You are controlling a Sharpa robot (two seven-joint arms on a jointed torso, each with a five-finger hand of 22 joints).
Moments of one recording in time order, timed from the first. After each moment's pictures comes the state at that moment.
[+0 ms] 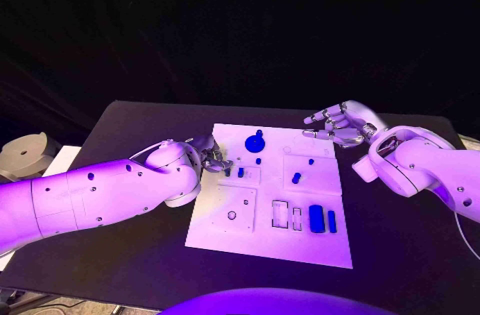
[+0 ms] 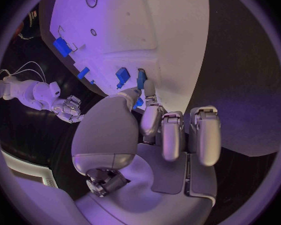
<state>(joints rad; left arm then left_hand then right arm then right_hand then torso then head) 1.15 -0.76 -0.06 1.58 -1.35 -0.32 -0.70 1.21 -0.16 0.39 0.25 0.24 1.13 -0.01 0.58 0.22 1.45 -0.08 1.24 1.20 1.47 -0.13 1.57 1.31 0.02 1.47 -0.02 1.55 1.31 1.16 -0.92 0.03 1.54 -0.90 -0.37 0.09 1.39 -0.02 -0.09 0.16 0.29 0.96 0.14 0.08 0.07 1.31 0.06 1.02 1.14 1.47 -0.01 1.49 1.31 0.06 1.42 0.08 1.38 1.19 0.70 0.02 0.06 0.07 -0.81</state>
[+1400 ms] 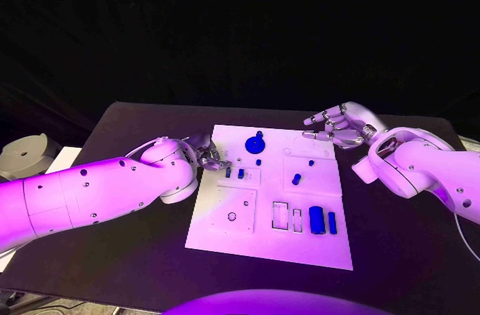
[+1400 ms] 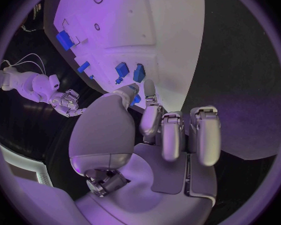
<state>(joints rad) 1.15 -0.78 -0.03 1.59 -1.29 -0.30 -0.70 1.11 -0.22 0.38 0.29 0.24 1.13 -0.01 0.59 0.22 1.45 -0.08 1.24 1.20 1.47 -0.13 1.57 1.31 0.02 1.47 -0.02 1.55 1.31 1.16 -0.92 0.03 1.53 -0.90 -0.37 0.09 1.39 -0.02 -0.09 0.16 0.29 0.96 0.14 0.08 0.07 1.31 0.06 1.02 1.14 1.47 -0.01 1.49 1.31 0.06 1.42 0.08 1.38 1.19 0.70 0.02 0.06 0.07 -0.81</state>
